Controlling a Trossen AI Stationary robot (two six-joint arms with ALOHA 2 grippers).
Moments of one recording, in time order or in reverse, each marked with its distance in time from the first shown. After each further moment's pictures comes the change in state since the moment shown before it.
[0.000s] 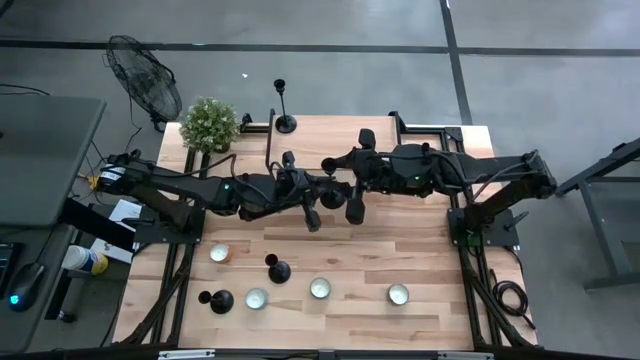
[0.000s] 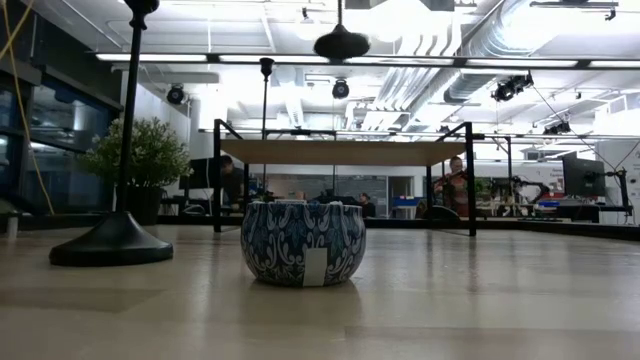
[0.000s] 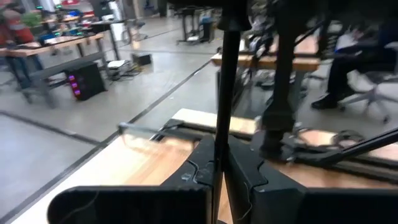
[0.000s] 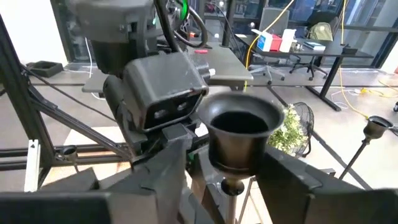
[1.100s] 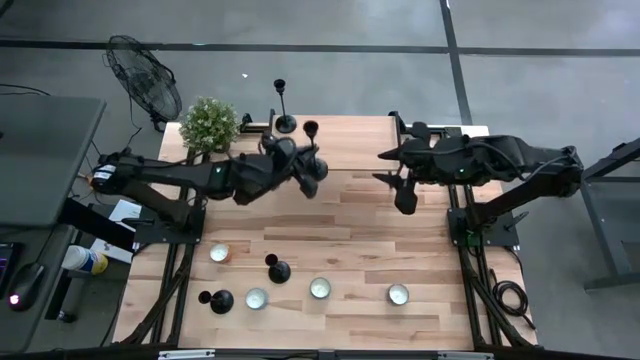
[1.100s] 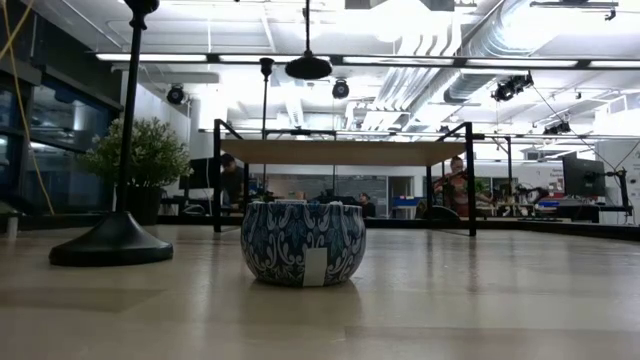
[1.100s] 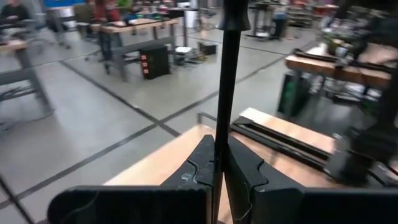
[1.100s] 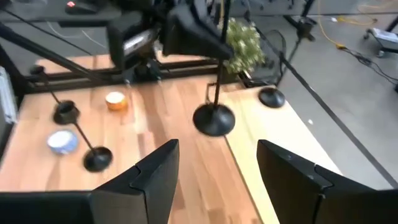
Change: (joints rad) left arm 0.137 -0.064 0.000 -0.116 -0.166 -0.125; right arm 0.002 -0.217 0.001 -0.560 0.094 0.154
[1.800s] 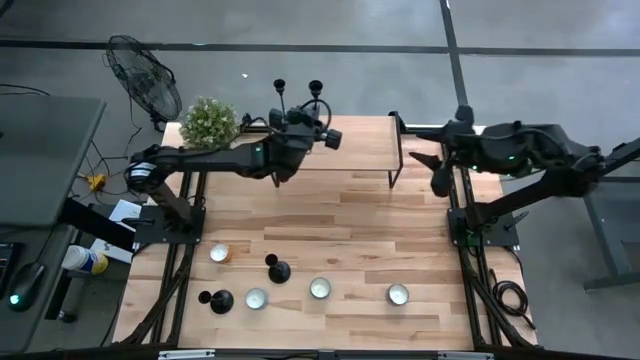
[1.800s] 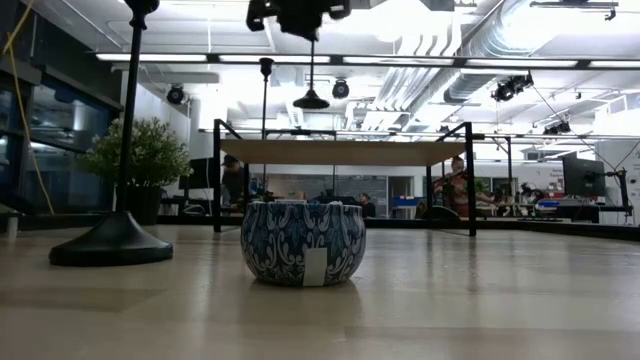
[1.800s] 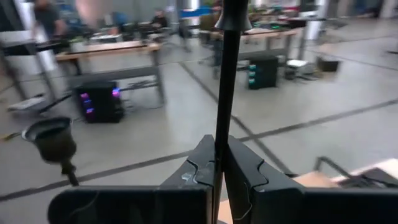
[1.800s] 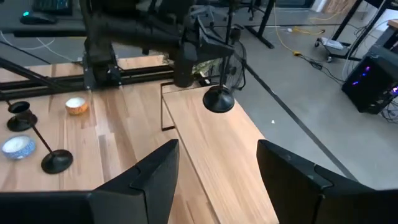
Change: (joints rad) left arm 0.191 0.299 0.217 0.070 -0.325 -0.015; right arm -0.002 -0.188 0.000 -0.157 0.135 -0.004
